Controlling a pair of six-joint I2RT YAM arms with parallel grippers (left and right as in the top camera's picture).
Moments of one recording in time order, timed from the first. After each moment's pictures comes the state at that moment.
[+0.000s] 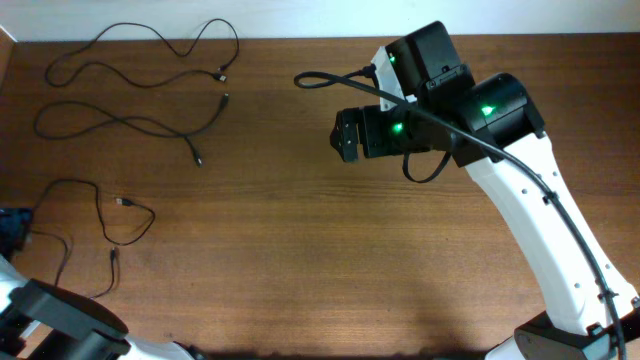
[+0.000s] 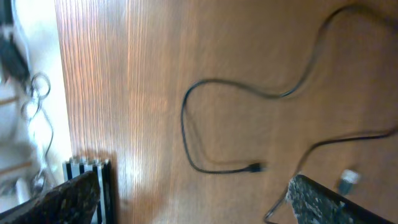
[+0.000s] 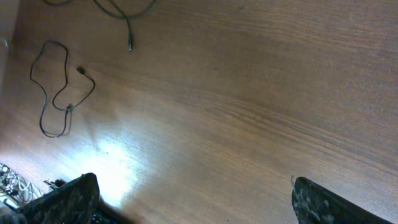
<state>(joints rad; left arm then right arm) 0.91 1.74 1.60 -1.34 -0.23 -0.68 0.50 1.72 2.01 -1.31 -0.23 0.34</state>
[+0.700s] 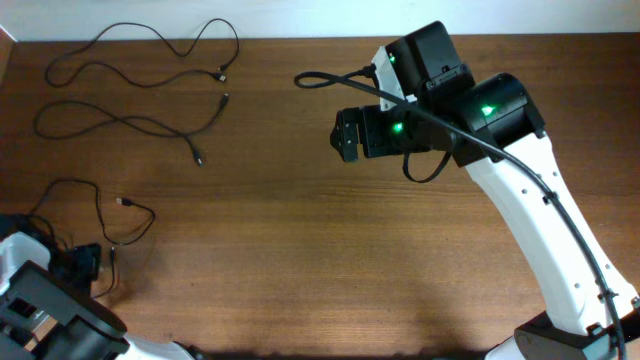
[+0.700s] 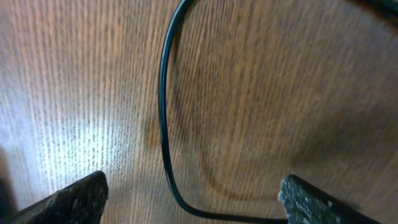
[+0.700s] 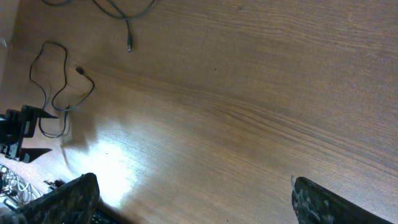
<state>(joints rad) 0.91 1.75 1.02 -0.85 -0.11 -0.81 0.50 1.72 2.01 -1.31 -0.23 0.34</state>
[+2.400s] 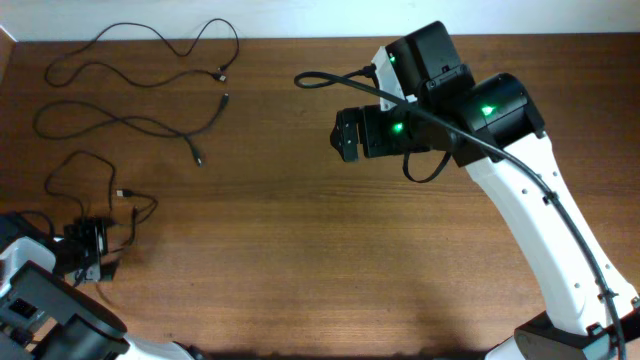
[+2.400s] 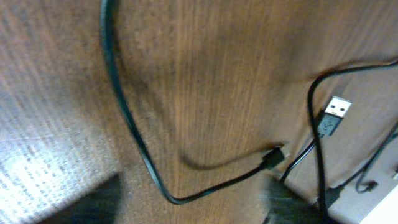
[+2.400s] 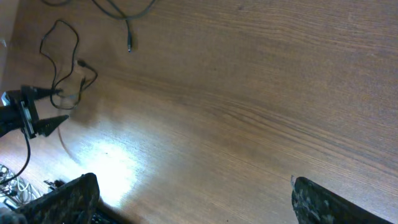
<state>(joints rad) 0.91 1.75 0.97 -0.62 0.41 -0.71 0.50 1.72 2.01 -1.31 -0.23 0.34</state>
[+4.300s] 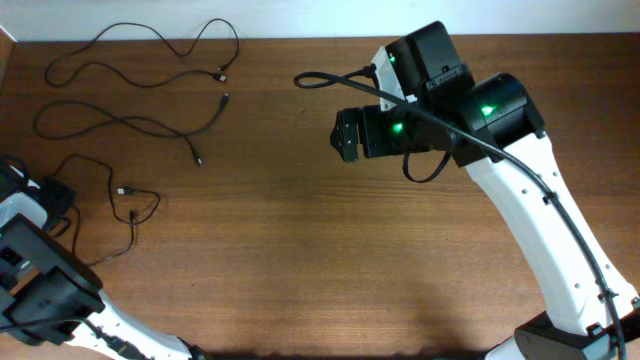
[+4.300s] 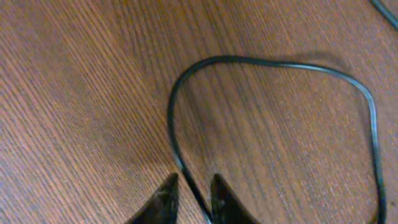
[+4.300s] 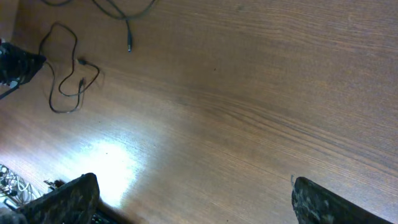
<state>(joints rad) 0.81 2.05 1.31 -0.30 0.04 -0.21 0.50 1.72 2.01 -1.31 -0.23 0.34</state>
